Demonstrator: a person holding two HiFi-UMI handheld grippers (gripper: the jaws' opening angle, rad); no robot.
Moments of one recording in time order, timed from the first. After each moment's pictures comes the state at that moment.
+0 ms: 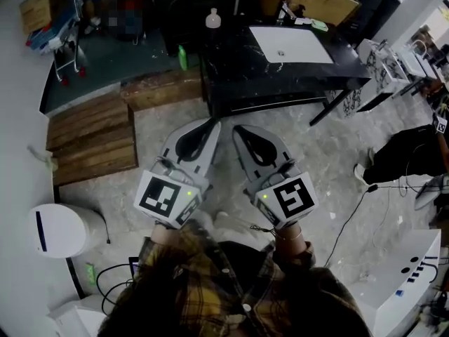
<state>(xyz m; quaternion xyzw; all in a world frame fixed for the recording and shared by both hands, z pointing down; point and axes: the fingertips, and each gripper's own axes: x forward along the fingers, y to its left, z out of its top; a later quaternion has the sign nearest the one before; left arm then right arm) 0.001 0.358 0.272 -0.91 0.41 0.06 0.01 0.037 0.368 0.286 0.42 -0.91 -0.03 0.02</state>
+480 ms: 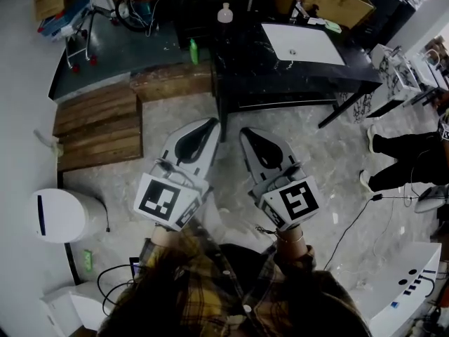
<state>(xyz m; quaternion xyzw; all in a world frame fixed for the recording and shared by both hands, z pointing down) 0.000 0.375 0.282 -0.89 0.44 0.05 0.01 0.053 0.380 0.302 0.40 -0.92 -0.01 0.01</state>
